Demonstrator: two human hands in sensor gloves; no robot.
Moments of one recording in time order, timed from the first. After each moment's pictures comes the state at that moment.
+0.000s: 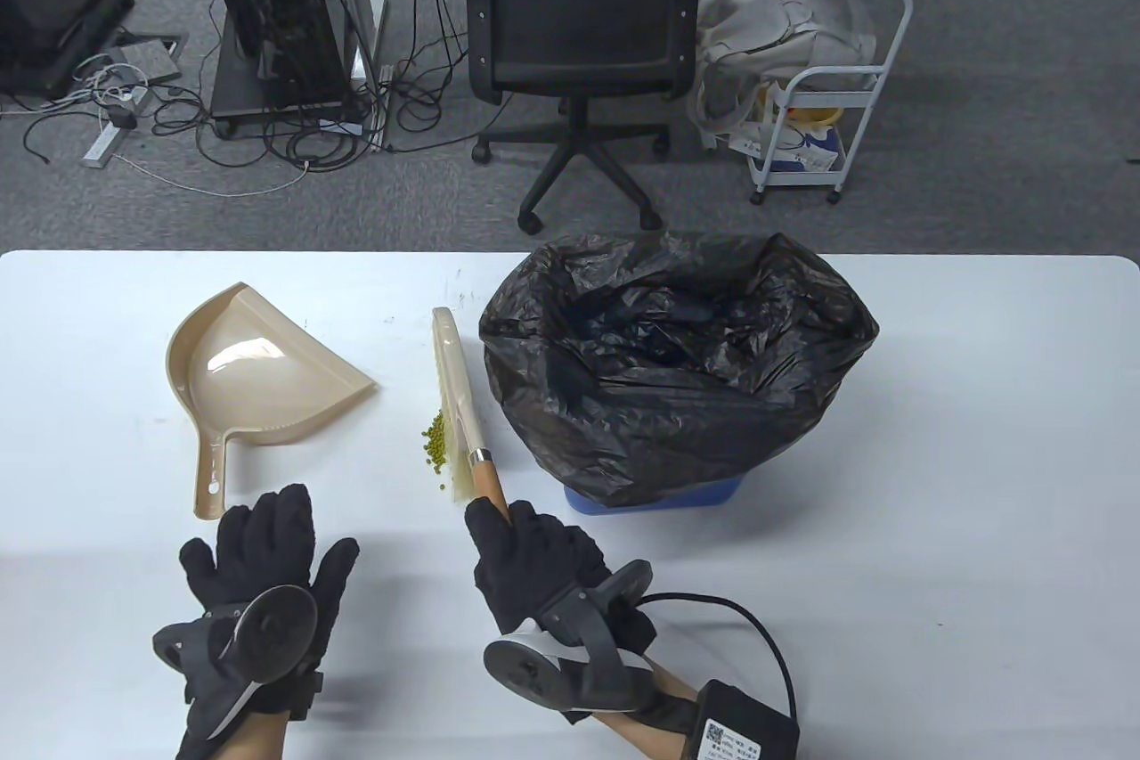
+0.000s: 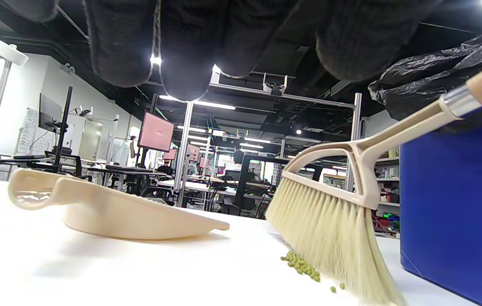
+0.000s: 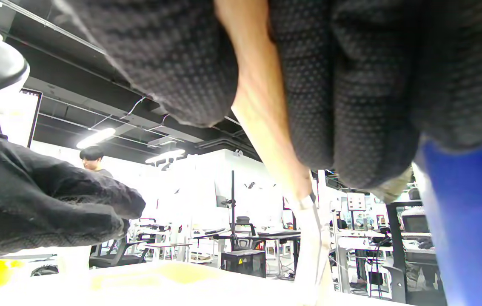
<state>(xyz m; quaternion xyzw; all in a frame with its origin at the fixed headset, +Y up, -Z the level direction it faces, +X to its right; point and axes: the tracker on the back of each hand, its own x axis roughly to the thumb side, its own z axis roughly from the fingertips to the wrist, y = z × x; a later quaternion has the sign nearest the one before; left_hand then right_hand) -0.282 -0.688 -0.203 0.18 0.03 0.08 0.98 -0.031 -0.631 -0.199 0.31 -0.25 0.91 0.10</state>
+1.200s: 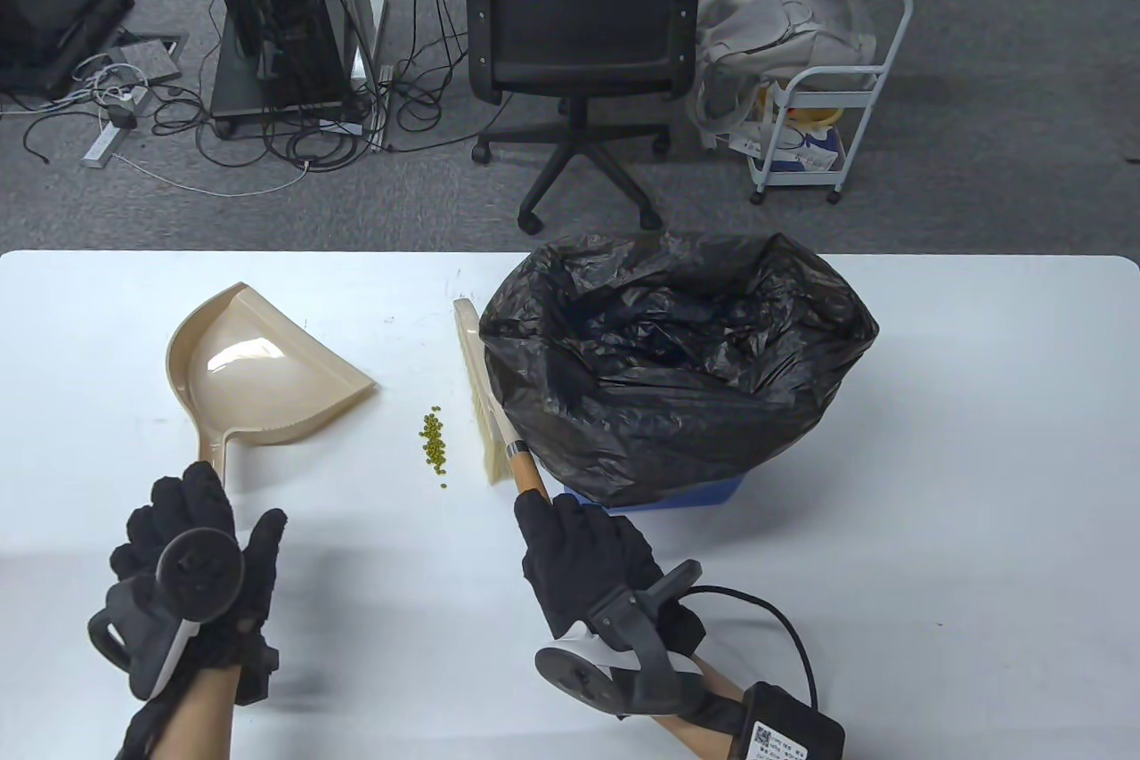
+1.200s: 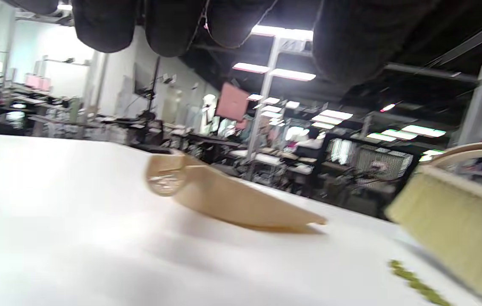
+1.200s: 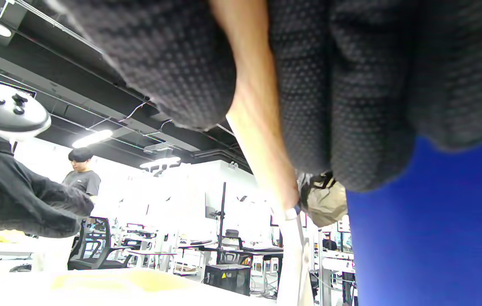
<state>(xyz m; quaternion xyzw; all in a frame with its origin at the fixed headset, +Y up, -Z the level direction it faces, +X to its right) -0.357 -0.678 -0.239 0.08 0.19 0.10 0.97 0.014 -0.631 -0.199 0.30 -0.29 0.91 0.08</state>
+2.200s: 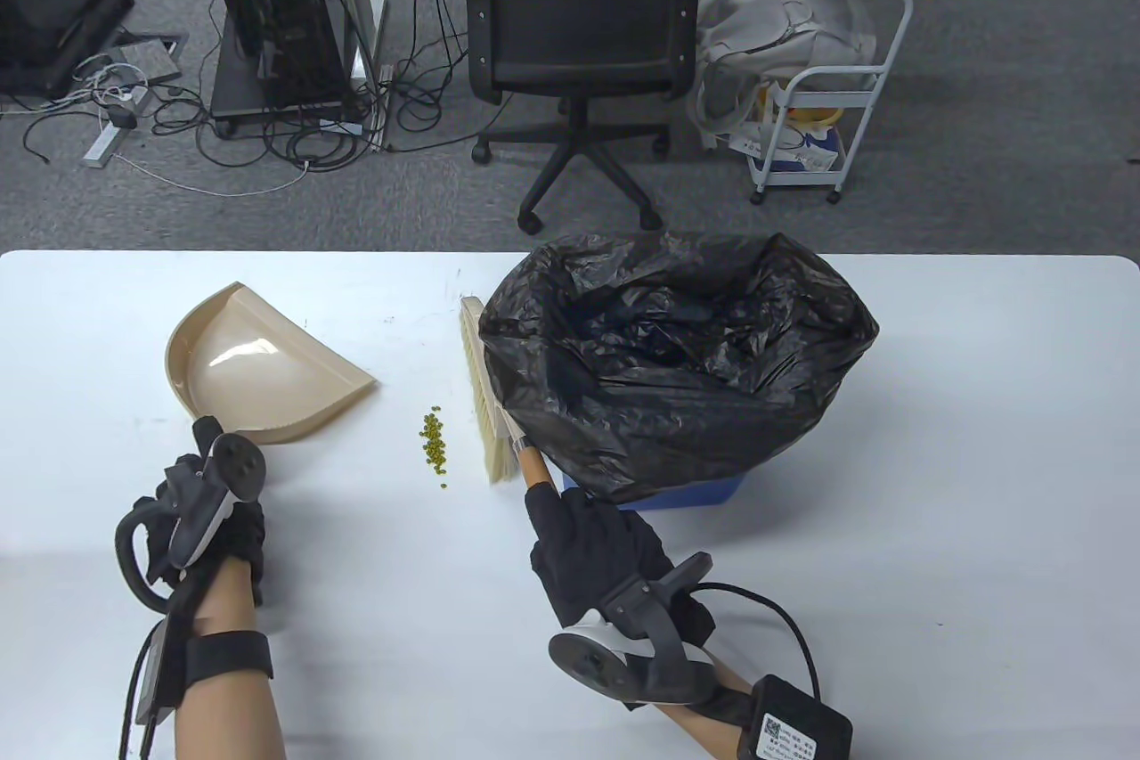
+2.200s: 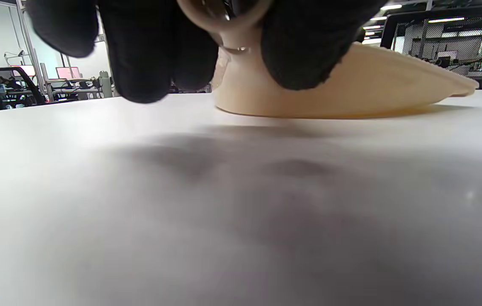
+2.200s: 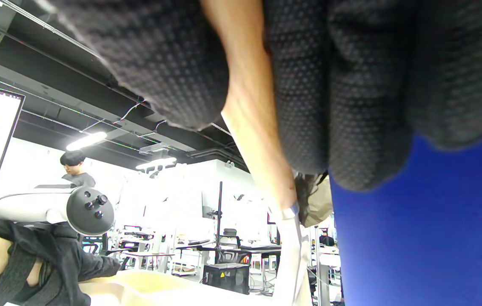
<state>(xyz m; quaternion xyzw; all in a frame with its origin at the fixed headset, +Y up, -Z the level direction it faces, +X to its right) -0.373 -0.743 -0.330 -0.03 0.23 0.00 0.97 0.021 -0.629 -0.203 0.29 -0.28 0.91 0.09</state>
